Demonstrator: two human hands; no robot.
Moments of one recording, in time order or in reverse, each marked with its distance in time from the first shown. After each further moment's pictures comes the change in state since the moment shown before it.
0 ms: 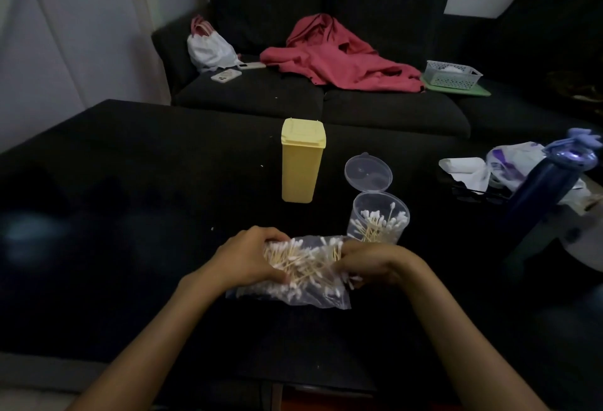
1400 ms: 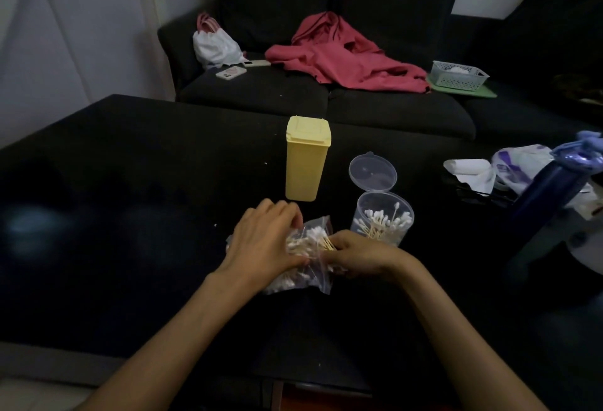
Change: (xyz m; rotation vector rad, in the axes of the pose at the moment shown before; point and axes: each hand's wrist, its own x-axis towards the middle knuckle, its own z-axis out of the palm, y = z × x) left_hand -0.008 0.027 0.004 0.349 0.394 0.266; right_hand 0.001 -0.009 0.006 -0.079 0.056 -0.277
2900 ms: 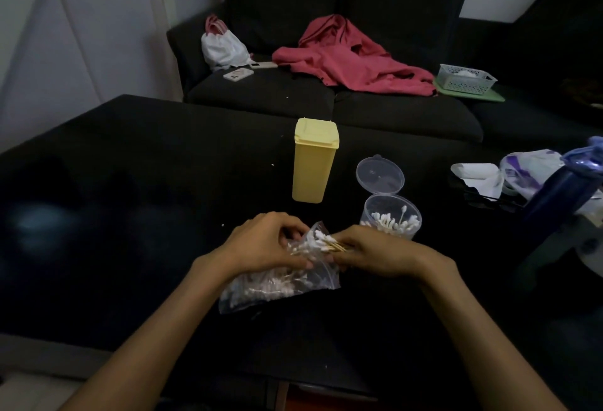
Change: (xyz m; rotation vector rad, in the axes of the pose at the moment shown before) left_hand 0.008 -0.025 -0.010 -0.417 -0.340 -0.077; right_hand -0.010 -0.006 -0.017 -0.333 -0.025 -0.183
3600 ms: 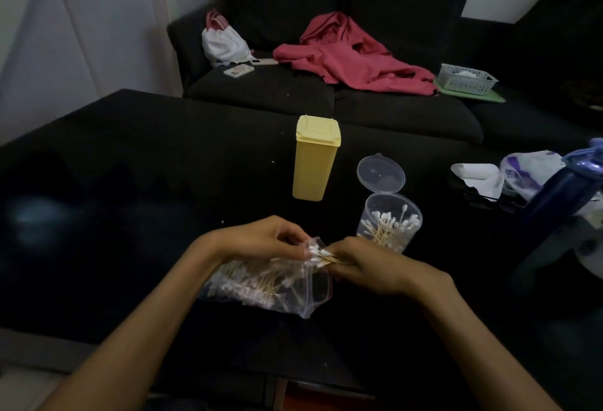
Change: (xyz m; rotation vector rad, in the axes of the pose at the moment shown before) left_hand 0.004 -0.004 -0.009 -0.373 -0.367 -0.011; right_hand -0.006 -0.006 0.018 -0.086 0.047 -0.084
